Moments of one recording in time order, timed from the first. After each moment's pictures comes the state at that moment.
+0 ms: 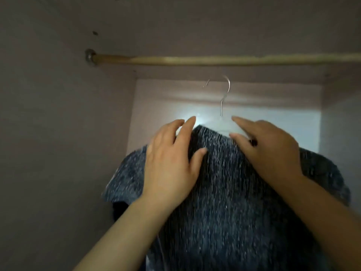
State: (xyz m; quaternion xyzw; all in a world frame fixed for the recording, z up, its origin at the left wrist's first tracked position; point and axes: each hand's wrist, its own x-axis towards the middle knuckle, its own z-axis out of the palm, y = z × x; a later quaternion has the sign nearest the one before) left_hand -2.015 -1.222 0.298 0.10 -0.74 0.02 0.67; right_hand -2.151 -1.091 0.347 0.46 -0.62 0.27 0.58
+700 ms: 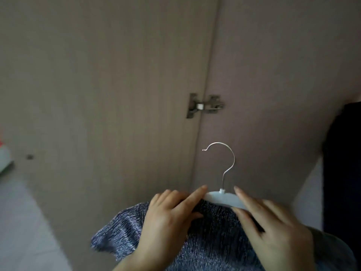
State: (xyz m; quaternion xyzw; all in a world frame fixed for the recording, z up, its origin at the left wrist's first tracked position) left_hand -1.698 -1.163 0.019 0.50 -0.72 0.17 0.45; right_hand -1.897 -1.186 0.040 0.75 -0.39 0.48 0.25
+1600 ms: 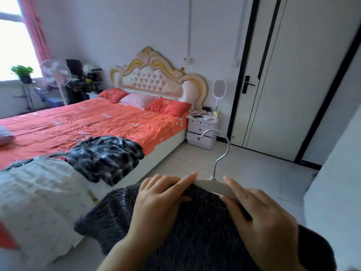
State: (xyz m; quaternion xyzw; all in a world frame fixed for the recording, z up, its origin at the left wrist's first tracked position) left_hand -1.196 -0.917 0.027 0.72 -0.48 0.33 0.37; right_hand -1.327 -1.072 0.029 0.86 -0.05 0.51 -0.04
